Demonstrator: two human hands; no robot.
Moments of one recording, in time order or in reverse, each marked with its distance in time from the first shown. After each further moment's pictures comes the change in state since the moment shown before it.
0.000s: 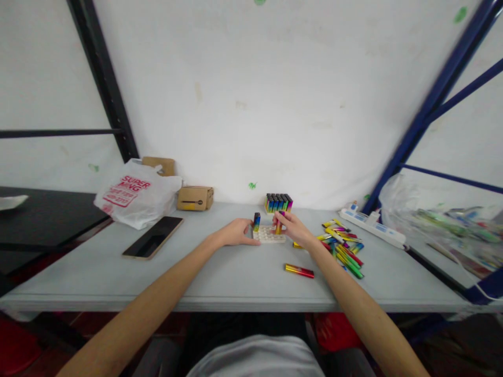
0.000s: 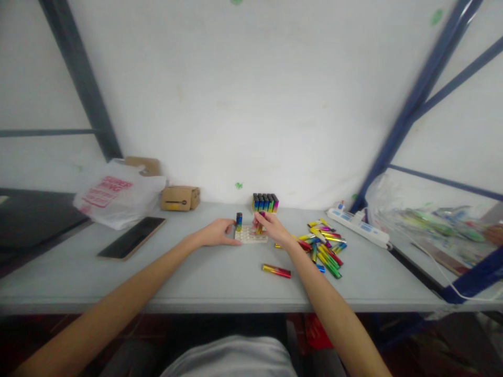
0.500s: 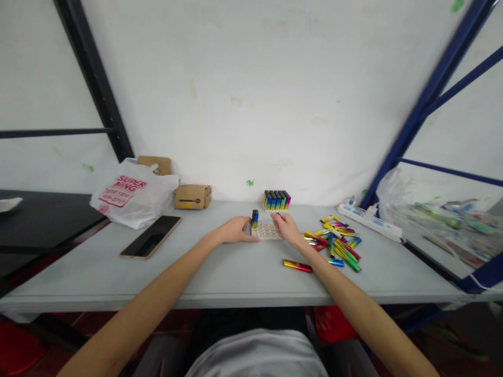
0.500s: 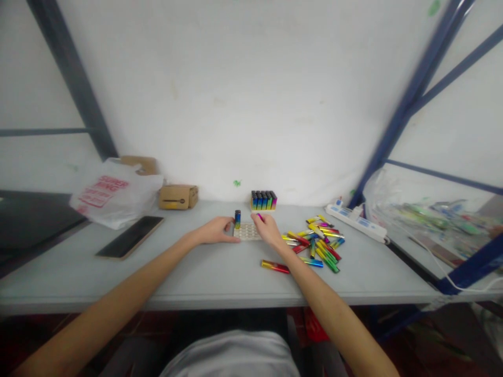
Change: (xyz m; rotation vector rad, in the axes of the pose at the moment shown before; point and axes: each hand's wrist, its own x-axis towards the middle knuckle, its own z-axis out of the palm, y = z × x) left_hand -0.001 0.001 -0.001 0.022 -0.001 -0.013; right_hand -0.003 0.011 0.018 -0.380 0.210 -0.044
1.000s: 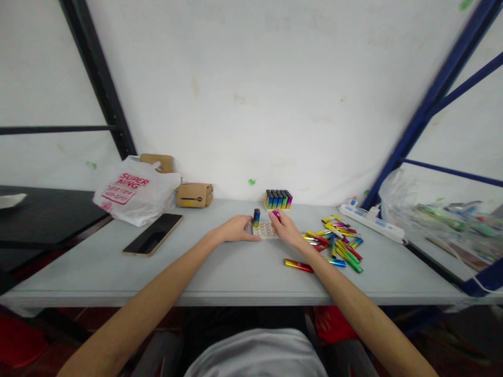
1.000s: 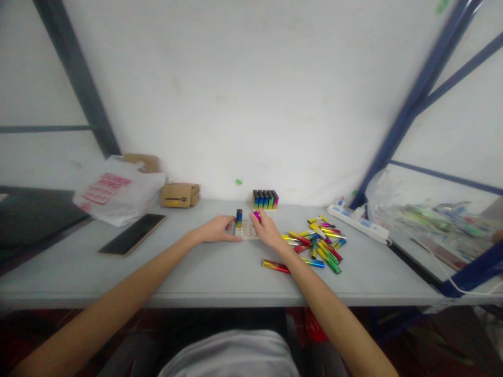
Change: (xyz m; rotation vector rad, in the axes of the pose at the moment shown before) left_hand 0.001 -0.001 0.002 -0.001 0.002 0.001; right_hand -0.006 -0.003 0.000 -0.217 -0.012 -0.188
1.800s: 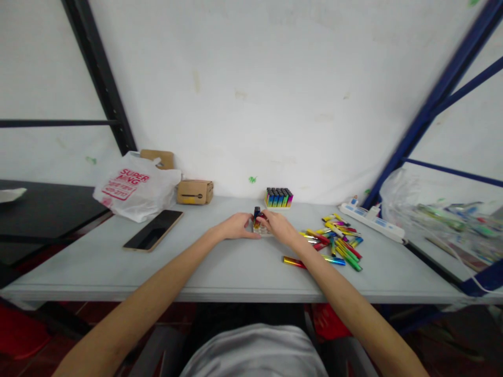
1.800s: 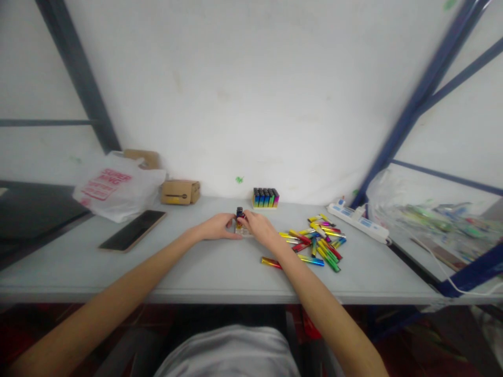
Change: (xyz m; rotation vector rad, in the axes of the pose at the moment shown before) left_hand -0.001 0.001 -0.001 -0.038 -0.007 0.000; right_hand 0.010 -0.014 0.012 -0.521 -0.184 -0.220
